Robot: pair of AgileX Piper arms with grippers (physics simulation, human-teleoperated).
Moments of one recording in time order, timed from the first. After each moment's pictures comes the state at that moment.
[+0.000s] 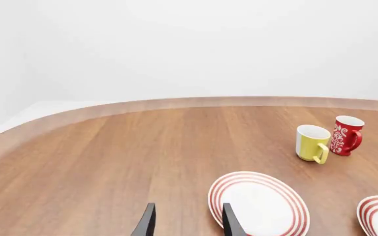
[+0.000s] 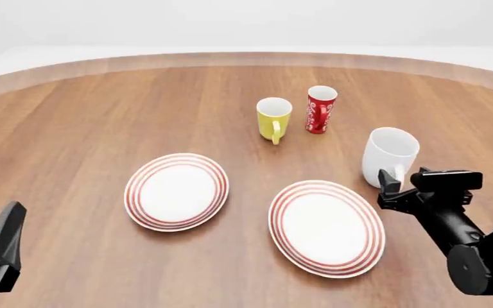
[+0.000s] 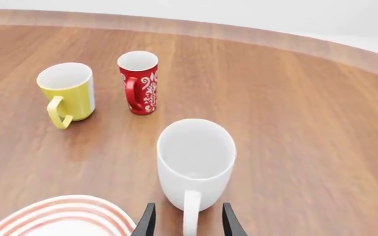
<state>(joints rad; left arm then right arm) 0.00 0.01 0.00 0.00 0.00 0.01 1.79 -0.27 -1.20 -0.06</state>
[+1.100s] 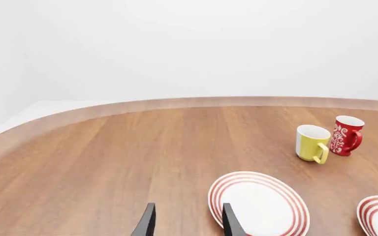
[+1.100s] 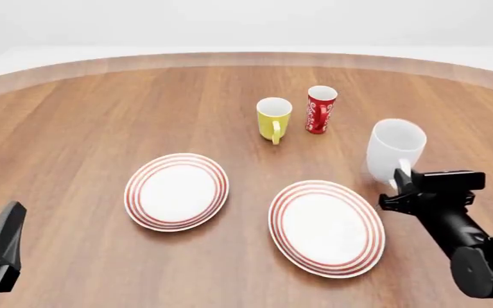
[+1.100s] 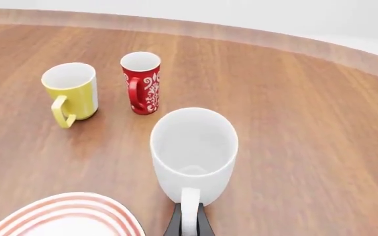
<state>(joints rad) 0.00 0.01 0.00 0.00 0.00 0.02 1.75 -0.25 -1.18 -0.07</state>
